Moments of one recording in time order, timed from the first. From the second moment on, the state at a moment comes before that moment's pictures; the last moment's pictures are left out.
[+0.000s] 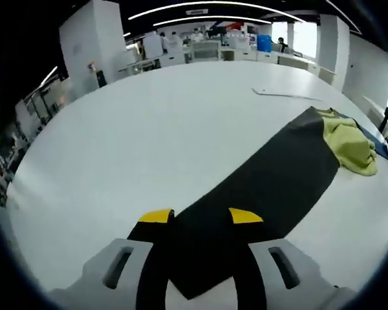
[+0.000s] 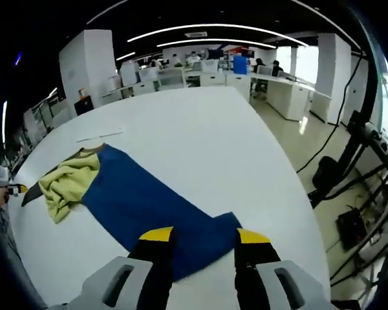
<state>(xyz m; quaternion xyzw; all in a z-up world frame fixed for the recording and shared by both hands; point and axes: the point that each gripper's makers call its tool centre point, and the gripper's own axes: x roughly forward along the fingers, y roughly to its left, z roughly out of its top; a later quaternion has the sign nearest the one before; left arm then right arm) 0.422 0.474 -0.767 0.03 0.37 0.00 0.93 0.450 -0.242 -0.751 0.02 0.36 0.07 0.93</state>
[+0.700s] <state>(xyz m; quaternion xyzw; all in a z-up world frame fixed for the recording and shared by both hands) 0.408 0.394 -0.742 0.03 0.31 -0.12 0.94 0.432 -0.098 -0.734 0.00 0.33 0.28 0.90</state>
